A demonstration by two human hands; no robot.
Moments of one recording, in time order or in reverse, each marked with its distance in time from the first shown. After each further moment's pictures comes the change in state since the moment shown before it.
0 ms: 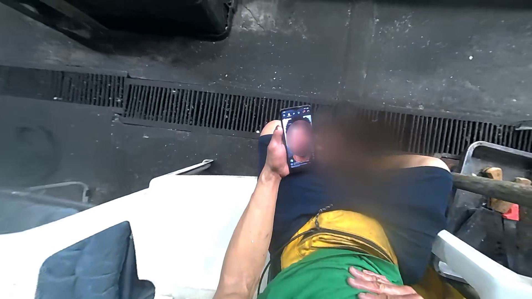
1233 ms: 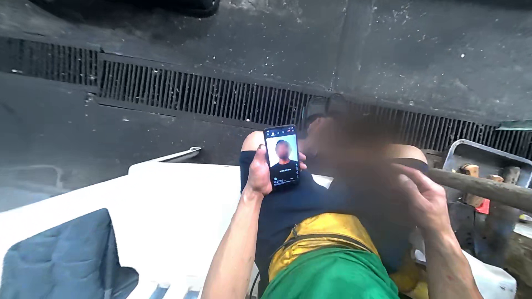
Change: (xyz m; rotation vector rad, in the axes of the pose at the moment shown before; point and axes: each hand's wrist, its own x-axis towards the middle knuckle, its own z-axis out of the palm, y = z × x) left_hand -0.061 -0.026 -0.005 -0.096 -0.082 -0.048; right_hand 0.062 0.062 -0.132 -0.199 0.622 -0.023
